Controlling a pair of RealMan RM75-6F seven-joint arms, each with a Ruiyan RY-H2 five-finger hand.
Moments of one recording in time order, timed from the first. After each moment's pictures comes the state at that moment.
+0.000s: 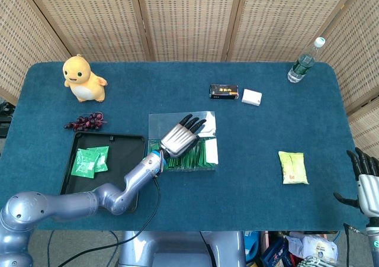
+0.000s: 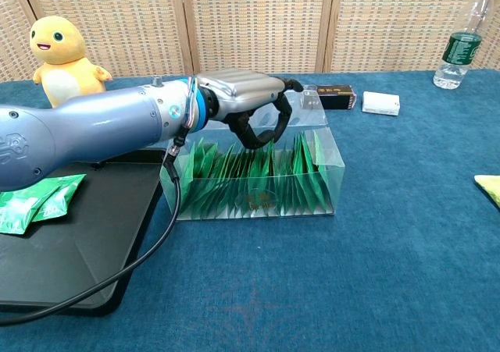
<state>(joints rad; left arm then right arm) -1.13 -1.74 -0.22 -1.25 1.05 0.78 0.45 0.08 -1.10 0.11 -1.56 -1.34 1.38 0.03</state>
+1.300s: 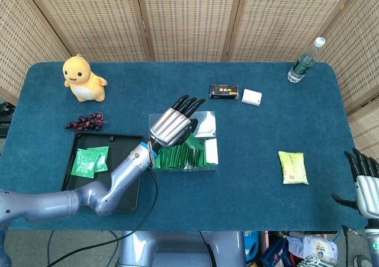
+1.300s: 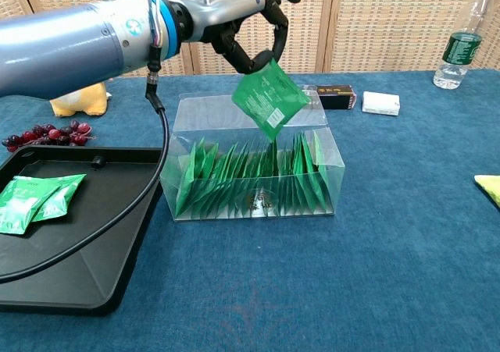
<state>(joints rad) -1.08 -1.56 -0.30 -1.50 1.09 0.93 0.41 0.07 -1.09 0.10 -1.58 -1.37 1.40 0.02</state>
